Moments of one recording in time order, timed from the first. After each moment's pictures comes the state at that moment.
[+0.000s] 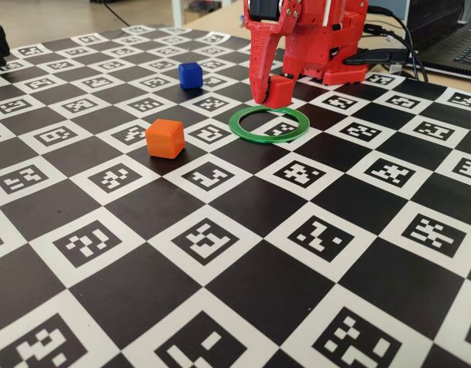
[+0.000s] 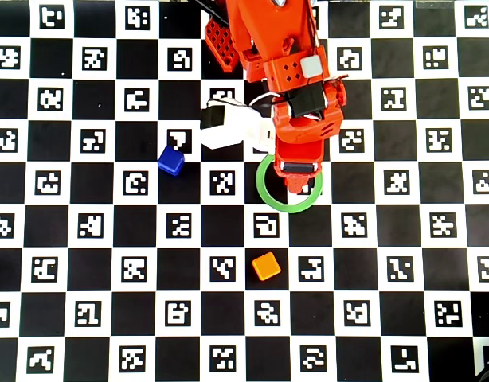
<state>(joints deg) -15.3 112.3 135.7 55.4 18.7</state>
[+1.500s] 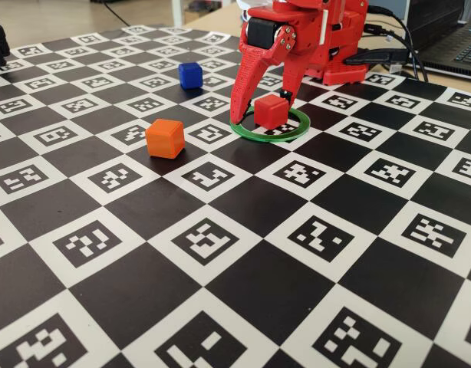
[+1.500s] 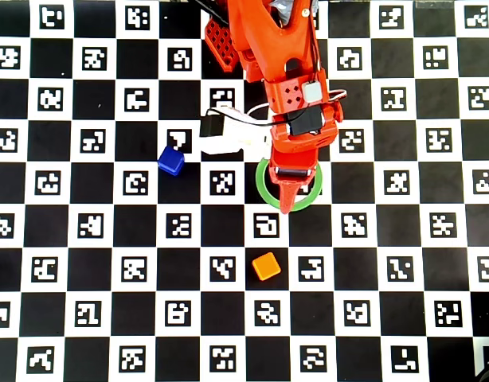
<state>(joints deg) -14.4 104.8 136.4 56.2 19.0</state>
